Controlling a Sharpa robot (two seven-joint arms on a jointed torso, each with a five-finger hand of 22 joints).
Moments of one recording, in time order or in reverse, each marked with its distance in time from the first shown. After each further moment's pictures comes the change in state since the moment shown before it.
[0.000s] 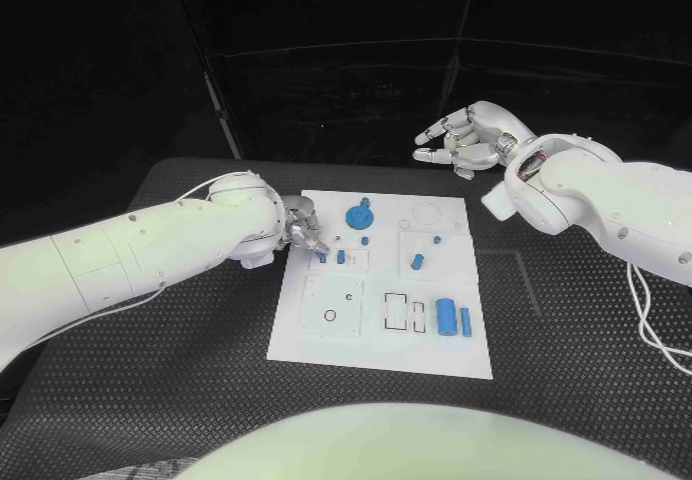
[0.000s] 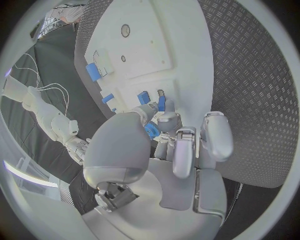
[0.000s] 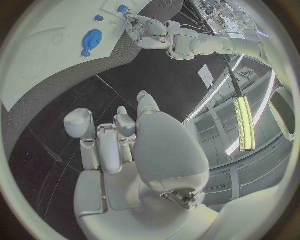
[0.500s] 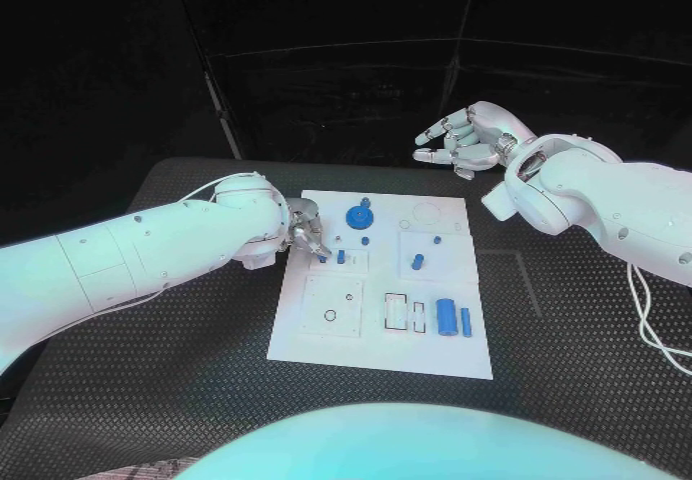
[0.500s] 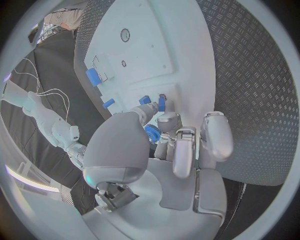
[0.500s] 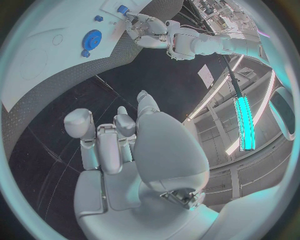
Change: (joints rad) left arm 0.004 0.008 -0.010 0.004 -0.016 0.024 0.001; left_hand -0.003 -0.003 0.010 -0.010 -0.003 0.000 0.000 0.004 -0.001 0.000 0.000 0.000 0.002 0.000 0.000 0.000 0.000 0.000 0.000 0.000 0.000 0.001; right arm 0.000 0.001 0.000 0.000 0.000 0.002 0.000; right_hand 0.000 0.000 0.000 0.000 0.000 0.000 0.000 0.000 0.000 0.000 0.000 0.000 0.000 0.000 0.000 0.000 0.000 0.000 0.000 0.000 0.000 0.000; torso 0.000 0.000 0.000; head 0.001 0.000
